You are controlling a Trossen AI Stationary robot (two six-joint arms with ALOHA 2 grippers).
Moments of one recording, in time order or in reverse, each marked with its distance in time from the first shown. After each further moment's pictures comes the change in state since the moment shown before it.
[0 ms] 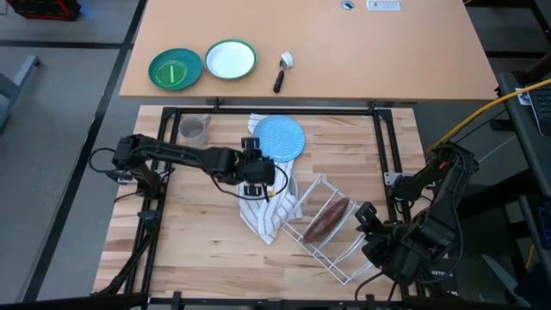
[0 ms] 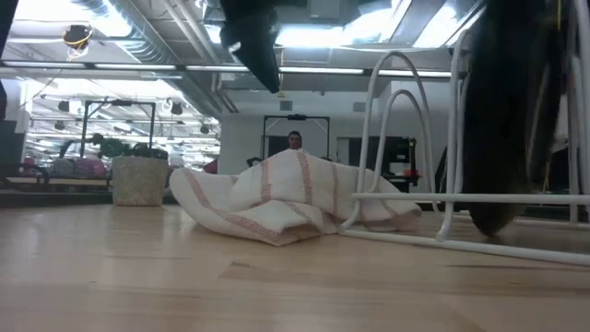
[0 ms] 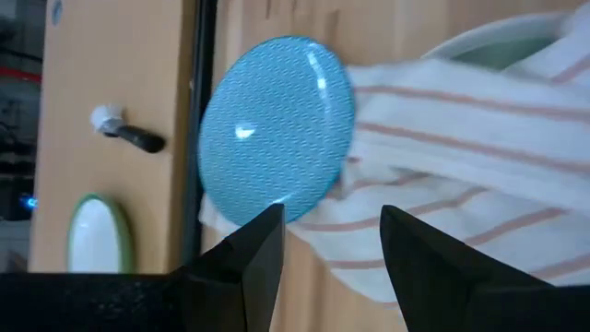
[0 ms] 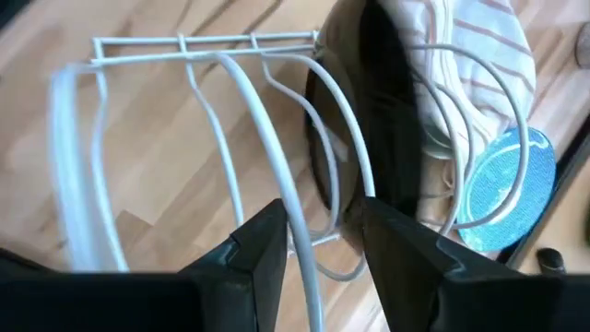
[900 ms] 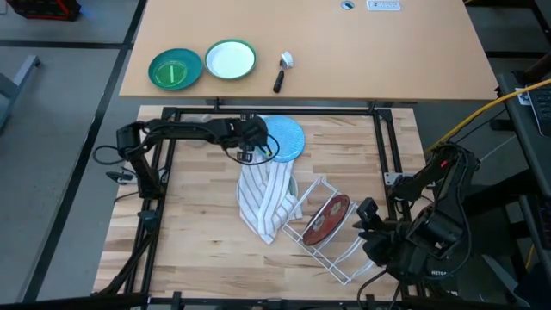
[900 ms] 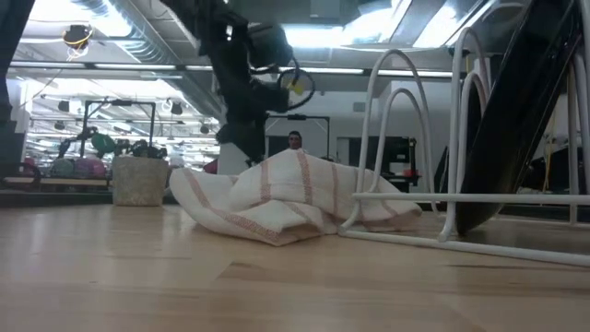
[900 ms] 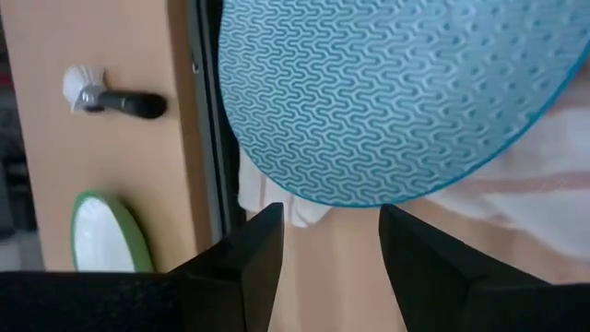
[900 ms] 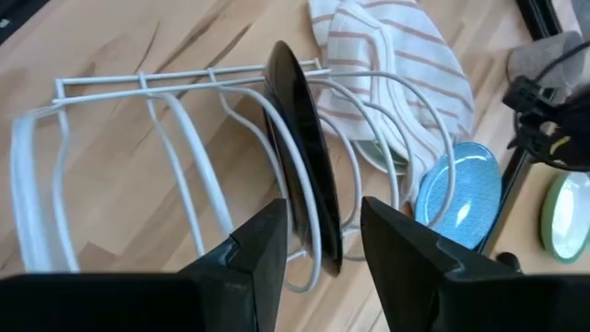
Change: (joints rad) left arm 0.434 0.001 -0.330 0.449 0.167 0.558; right arm 0.000 -0.001 0.078 -0.011 0.100 -0.009
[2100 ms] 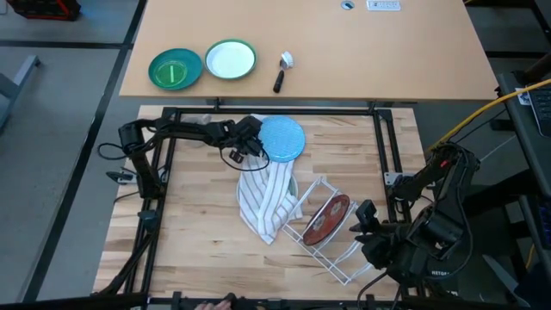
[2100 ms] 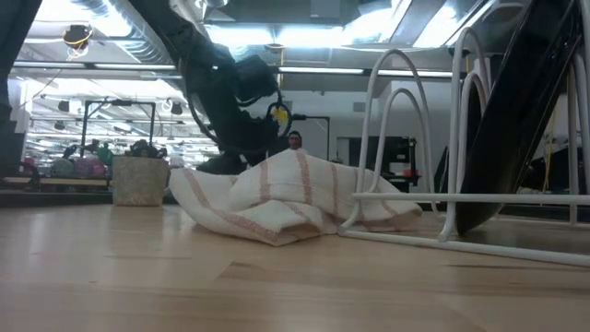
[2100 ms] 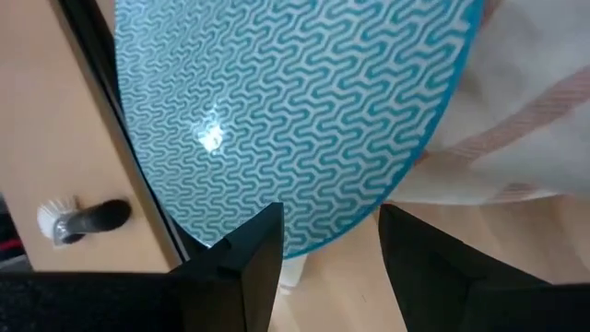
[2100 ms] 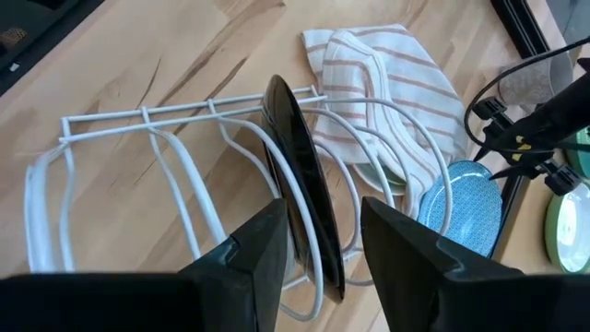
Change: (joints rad) left arm 0.091 0.036 -0.202 0.319 0.206 0.483; right arm 0.000 0.000 -0.001 0.070 0.021 0.001
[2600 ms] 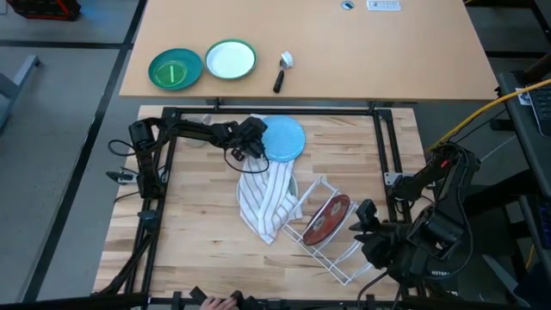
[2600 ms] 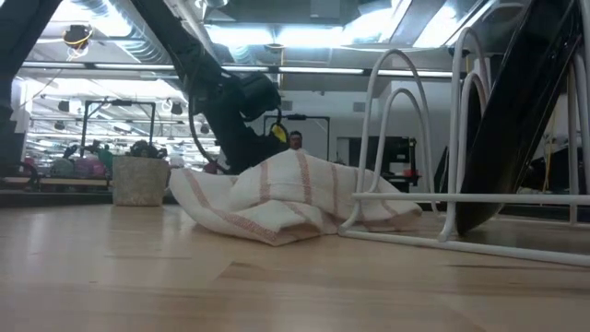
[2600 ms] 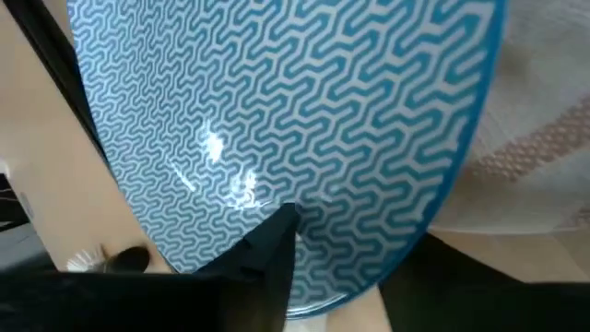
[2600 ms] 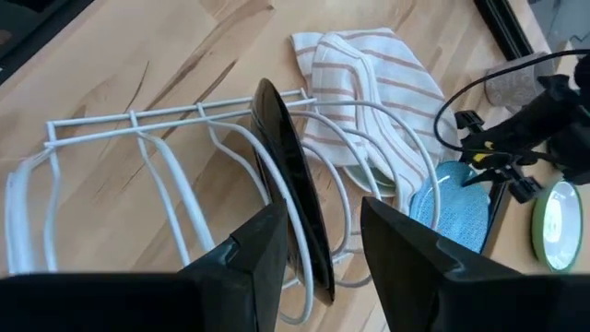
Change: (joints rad) left arm 0.017 0.092 0.002 0.114 0.016 0.211; right arm 0.000 0.000 0.000 0.003 0.029 -0.001
